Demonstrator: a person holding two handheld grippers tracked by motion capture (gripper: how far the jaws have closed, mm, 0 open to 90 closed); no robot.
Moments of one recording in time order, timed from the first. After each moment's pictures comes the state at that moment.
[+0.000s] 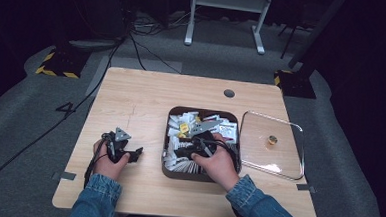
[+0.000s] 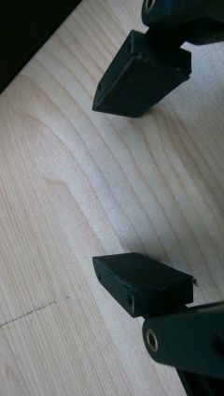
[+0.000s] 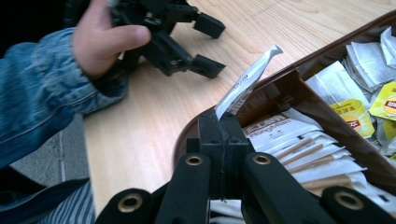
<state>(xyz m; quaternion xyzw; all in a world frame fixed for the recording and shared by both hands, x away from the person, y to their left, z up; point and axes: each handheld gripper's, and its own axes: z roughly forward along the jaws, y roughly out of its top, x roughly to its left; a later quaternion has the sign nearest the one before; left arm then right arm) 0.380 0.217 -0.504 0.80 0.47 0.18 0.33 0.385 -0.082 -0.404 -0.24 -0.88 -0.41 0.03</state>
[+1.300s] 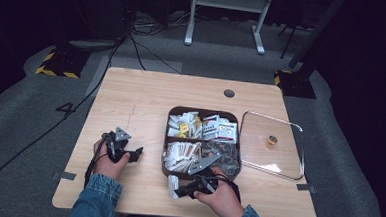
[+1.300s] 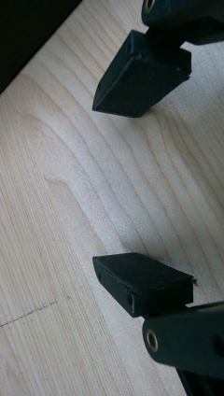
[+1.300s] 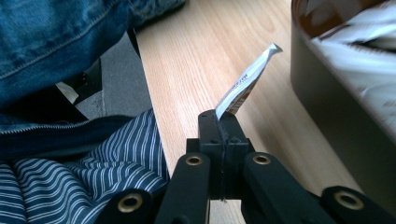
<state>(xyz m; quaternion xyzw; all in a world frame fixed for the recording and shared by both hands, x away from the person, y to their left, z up) 0.381 0.216 -0.504 0.79 0.47 0.18 0.33 0.317 -0.096 -0.462 -0.21 -0.89 -0.38 0.11</state>
